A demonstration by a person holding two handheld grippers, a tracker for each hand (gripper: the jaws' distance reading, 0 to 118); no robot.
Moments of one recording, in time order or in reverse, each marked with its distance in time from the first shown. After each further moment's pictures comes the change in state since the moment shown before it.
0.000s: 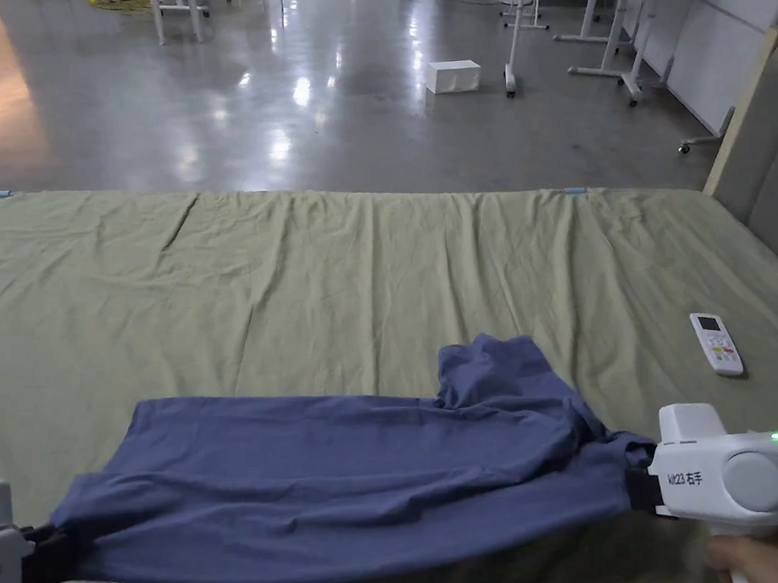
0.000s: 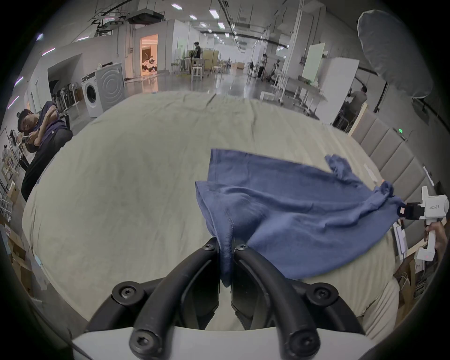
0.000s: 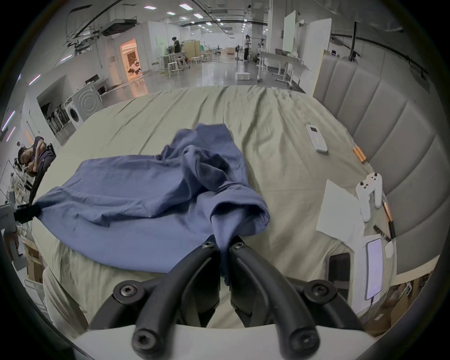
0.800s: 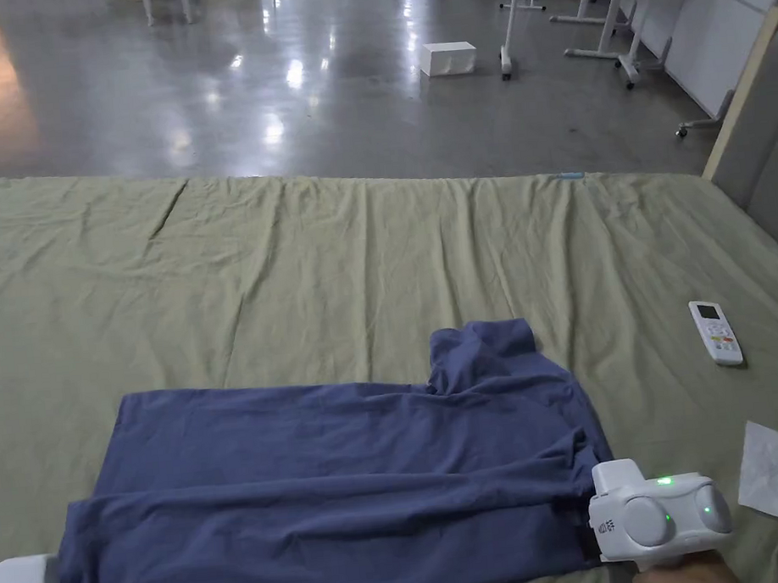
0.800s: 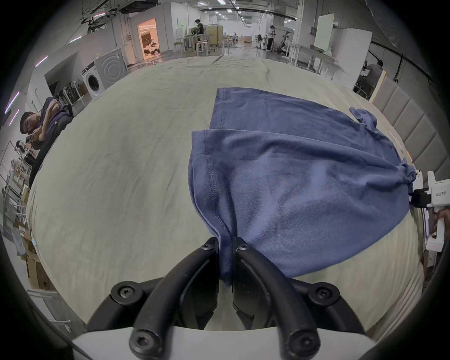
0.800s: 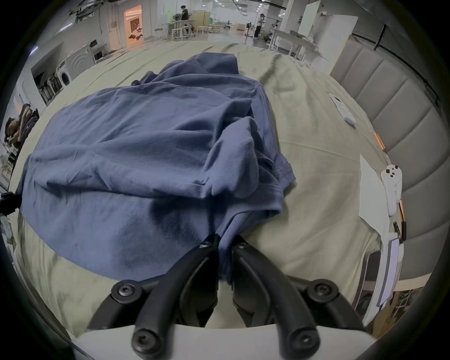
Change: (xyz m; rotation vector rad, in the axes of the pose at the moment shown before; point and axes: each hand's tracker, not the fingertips) left arm 0.014 -0.070 -0.081 -0.199 0.123 -0.043; right arm -0.018 -0.044 -0.131 -0.191 -0.072 0.100
